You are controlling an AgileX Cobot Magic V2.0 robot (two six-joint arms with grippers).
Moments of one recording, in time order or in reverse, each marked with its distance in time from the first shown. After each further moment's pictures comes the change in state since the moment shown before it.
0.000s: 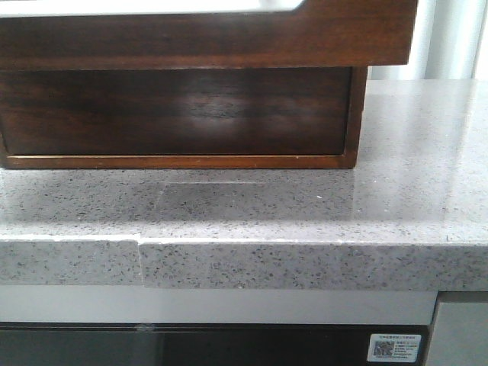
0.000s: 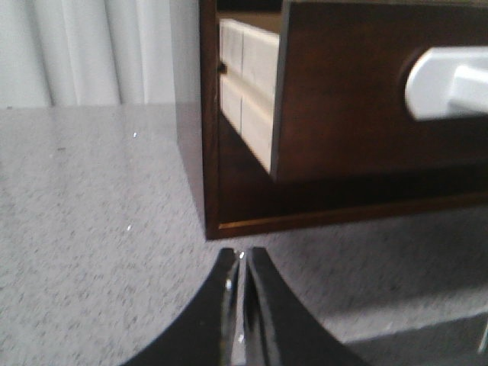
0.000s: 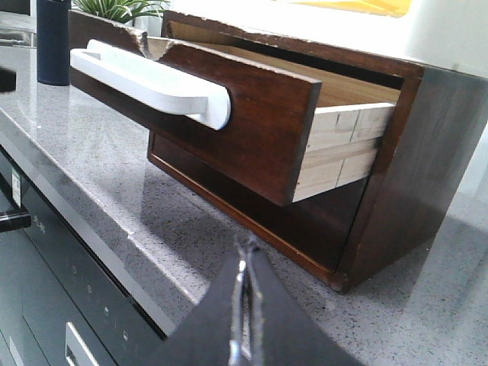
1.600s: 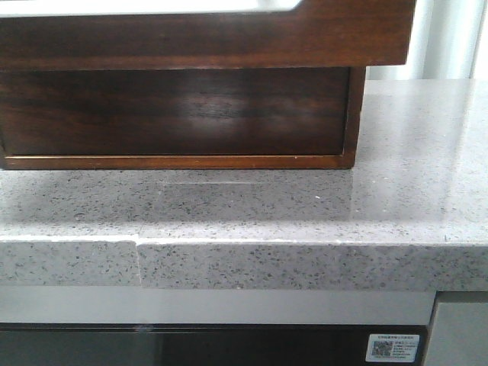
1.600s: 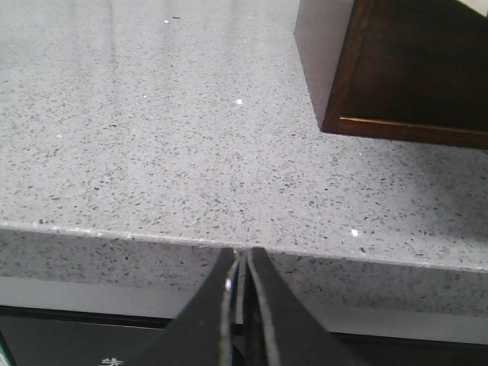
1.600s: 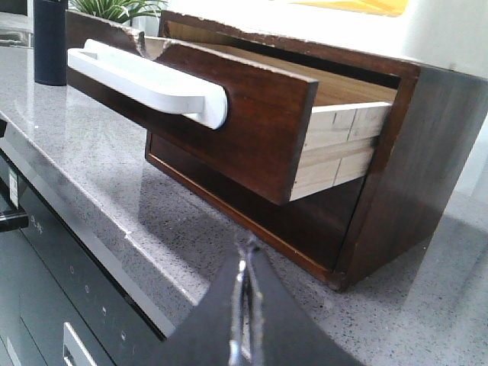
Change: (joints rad) left arm 0.323 0.000 0.076 -0.356 0.130 0.245; right arm 0.000 0.000 0.006 0.000 -0.007 0.000
